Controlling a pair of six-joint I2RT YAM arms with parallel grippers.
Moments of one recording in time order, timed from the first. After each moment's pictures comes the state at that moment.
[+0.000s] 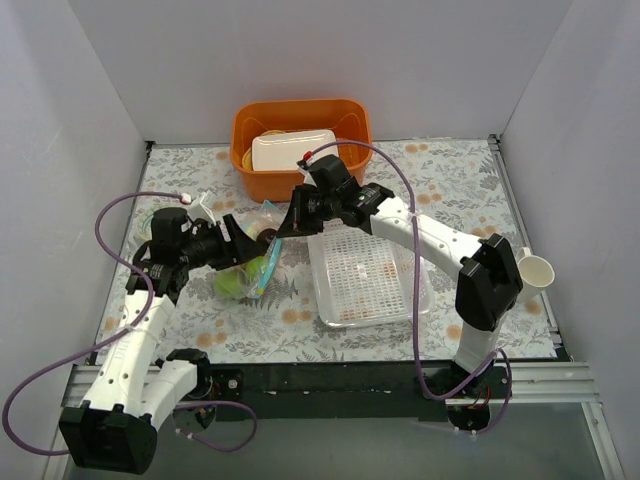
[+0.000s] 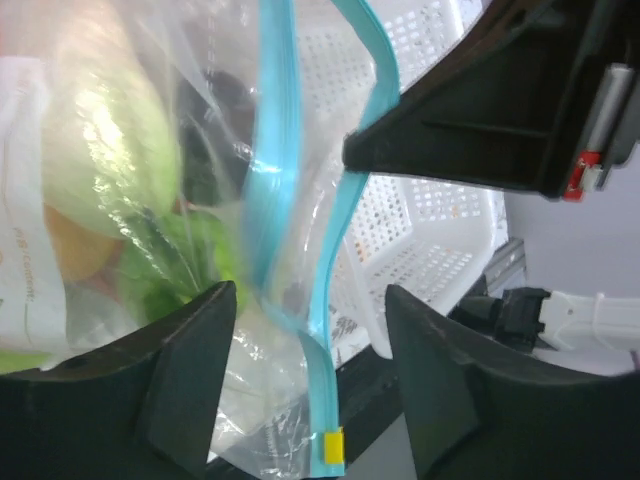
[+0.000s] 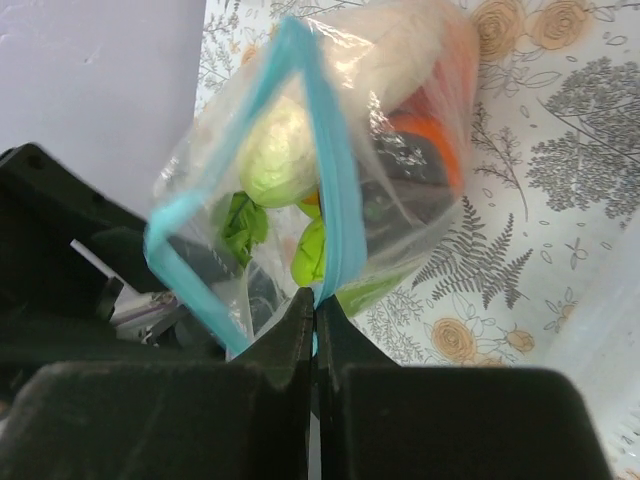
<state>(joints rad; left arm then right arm) -0.11 0.88 0.82 -0.53 0.58 -0.50 0.84 1.80 1.59 -0.42 -0.37 0.81</state>
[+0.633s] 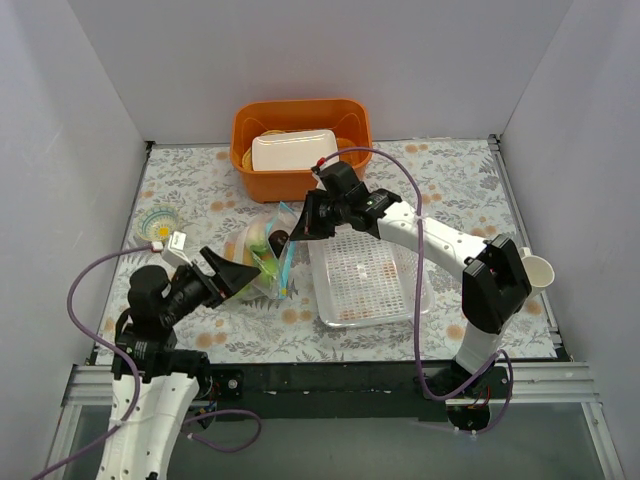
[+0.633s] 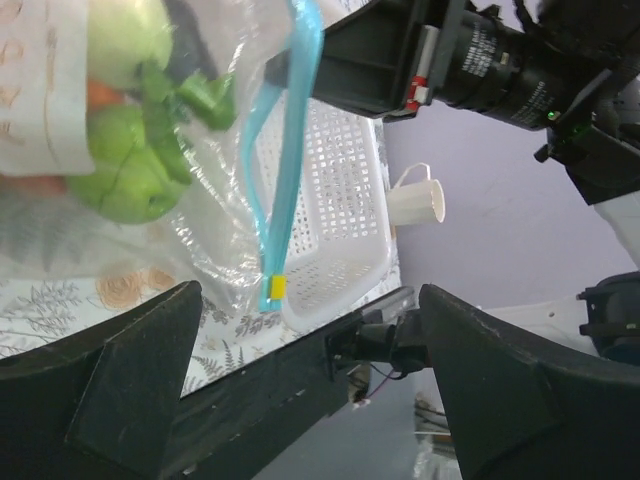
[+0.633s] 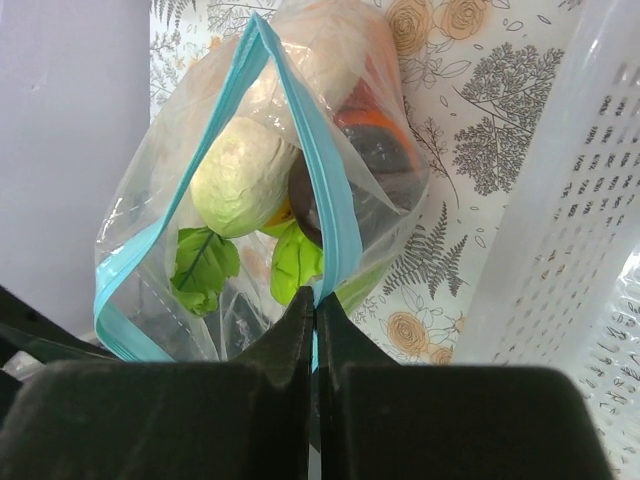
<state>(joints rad) -0.11 0.39 0.68 -0.60 0.54 -0.86 0.80 1.77 1.48 -0.41 -0.33 0.81</state>
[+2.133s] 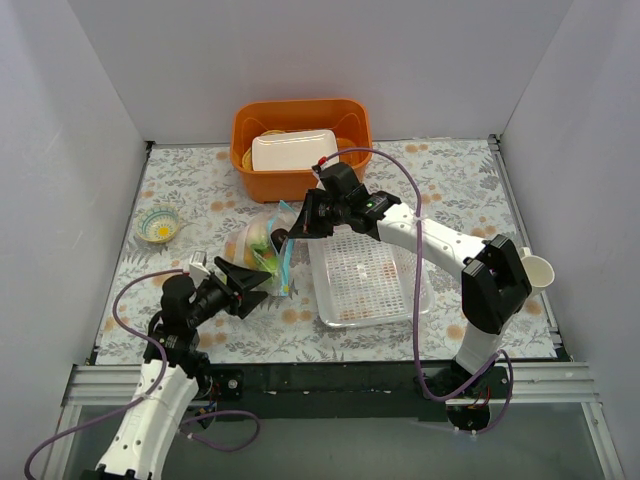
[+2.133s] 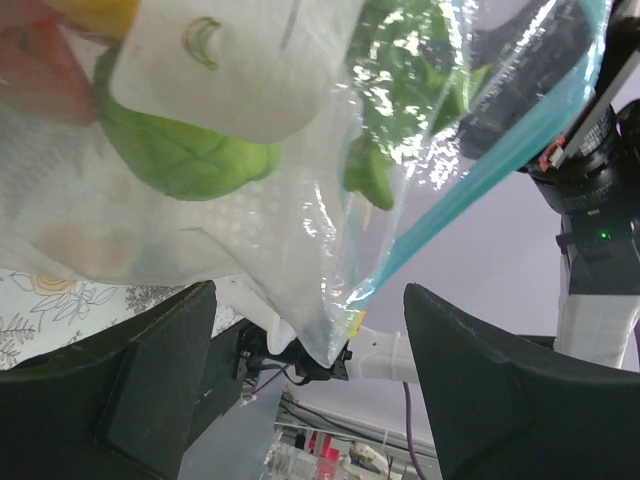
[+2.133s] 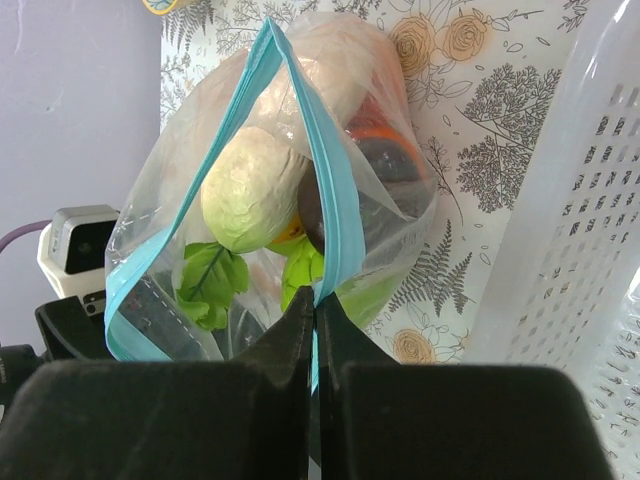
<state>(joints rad) -0.16 0.37 0.21 -0.17 0.59 -1.36 0.80 1.76 1.44 -0.34 -0.31 0.84</state>
